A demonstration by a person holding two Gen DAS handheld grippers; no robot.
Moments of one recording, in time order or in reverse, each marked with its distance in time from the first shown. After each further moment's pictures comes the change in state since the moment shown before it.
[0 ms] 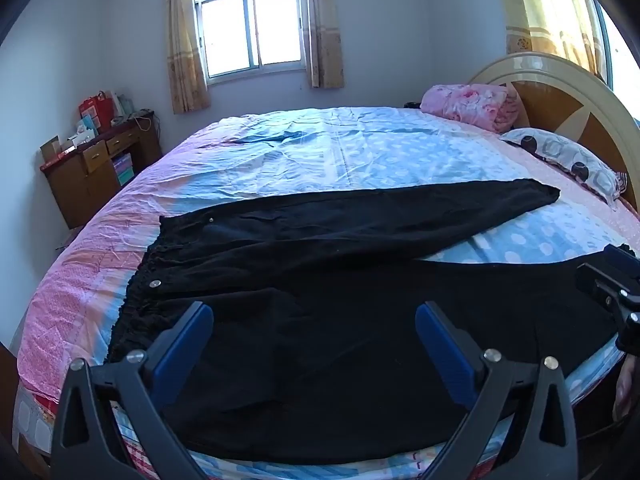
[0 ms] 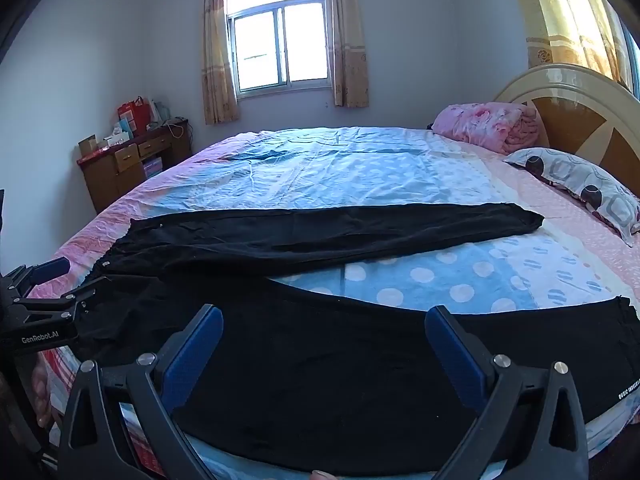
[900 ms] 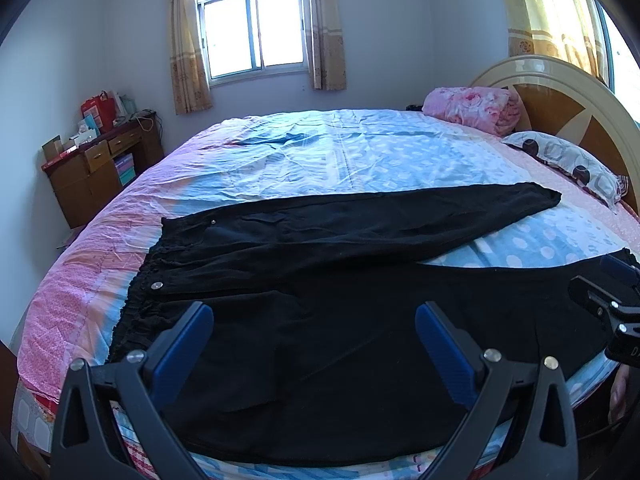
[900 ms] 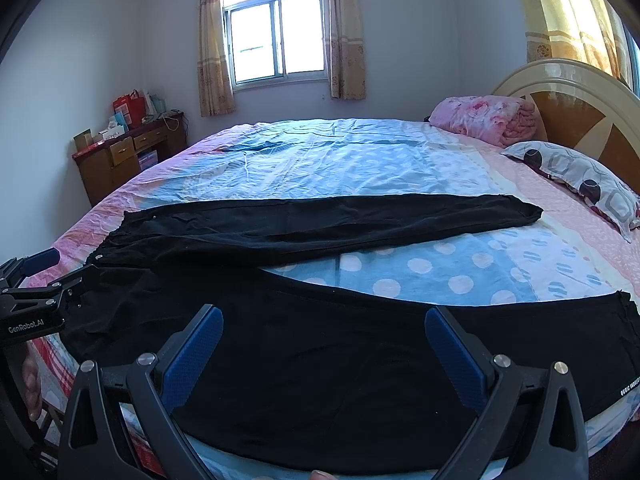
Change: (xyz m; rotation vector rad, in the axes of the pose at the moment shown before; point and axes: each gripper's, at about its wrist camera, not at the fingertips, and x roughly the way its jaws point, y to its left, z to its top) left arm -0.002 0.001 0.000 0.004 -0.012 0.005; right arm 0.008 -0.001 0.004 -0.015 0.043 -0.017
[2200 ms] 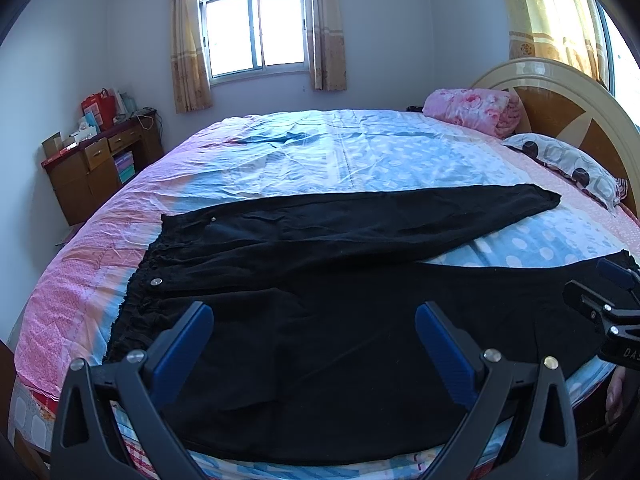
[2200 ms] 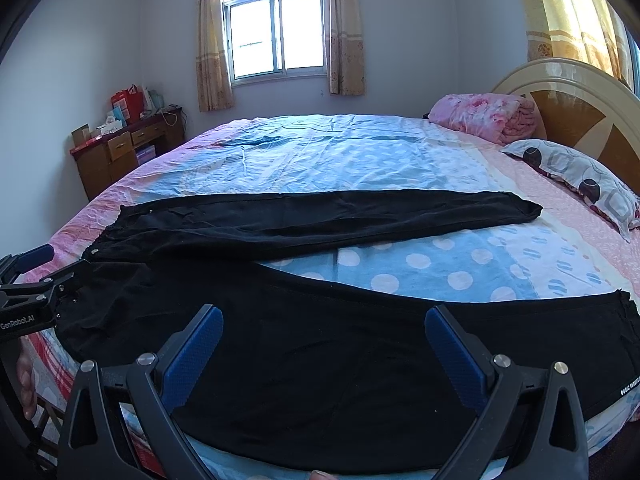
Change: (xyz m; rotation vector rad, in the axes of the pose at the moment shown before) left arm 0.001 0.001 -0.001 -0.012 0.003 -0.006; right arm 0.005 0.001 -0.001 -0.006 0.020 -0.010
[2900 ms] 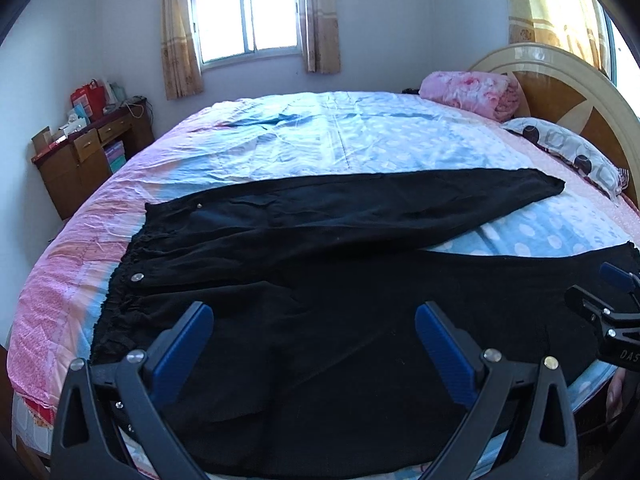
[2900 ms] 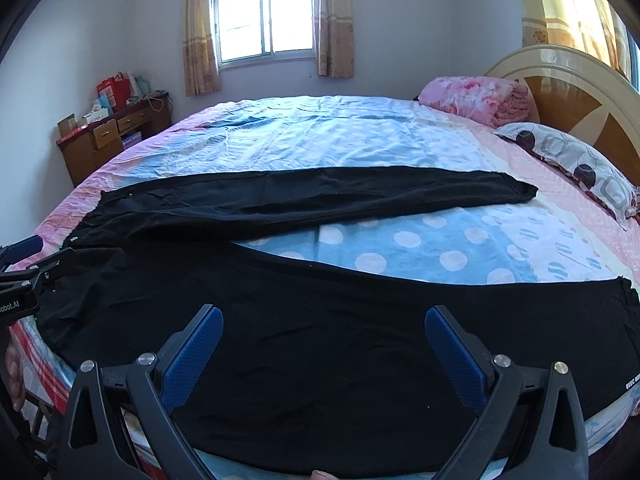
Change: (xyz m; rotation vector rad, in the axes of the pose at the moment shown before) left arm 0.035 -0.001 0.002 0.017 0.070 -0.025; right arm 0.028 -0.014 -0.008 0.016 0.074 -0.046
